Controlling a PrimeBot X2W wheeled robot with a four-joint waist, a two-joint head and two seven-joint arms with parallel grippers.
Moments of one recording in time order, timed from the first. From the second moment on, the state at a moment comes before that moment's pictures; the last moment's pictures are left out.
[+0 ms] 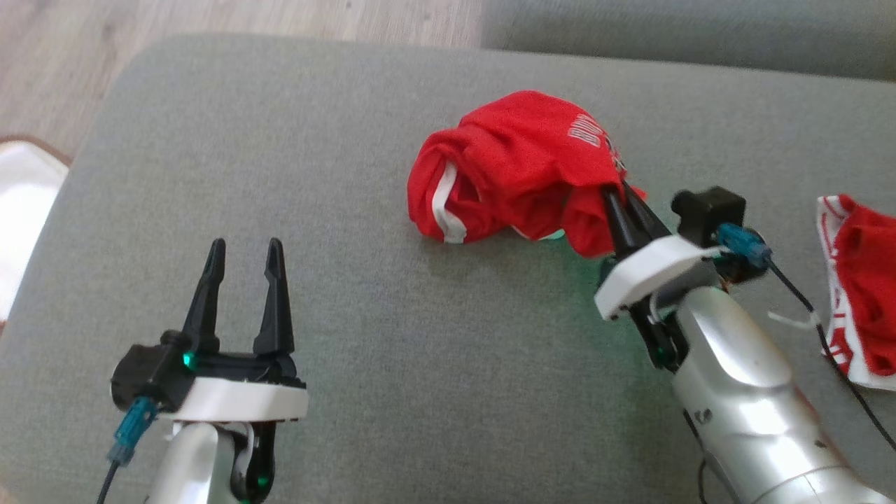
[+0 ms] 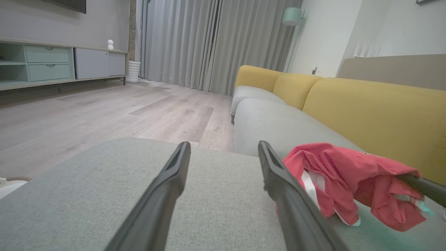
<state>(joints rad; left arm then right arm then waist) -0.16 0.07 -0.12 0.22 -0.30 -0.12 -0.26 -0.59 -0.06 0.33 0.80 0.30 0.12 -0.23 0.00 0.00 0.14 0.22</state>
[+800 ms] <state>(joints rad) -0.07 0.05 -0.09 0.22 -0.29 -0.12 -0.26 -0.79 -0.06 0.25 0.69 0.63 0.12 -0.07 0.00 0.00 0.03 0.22</state>
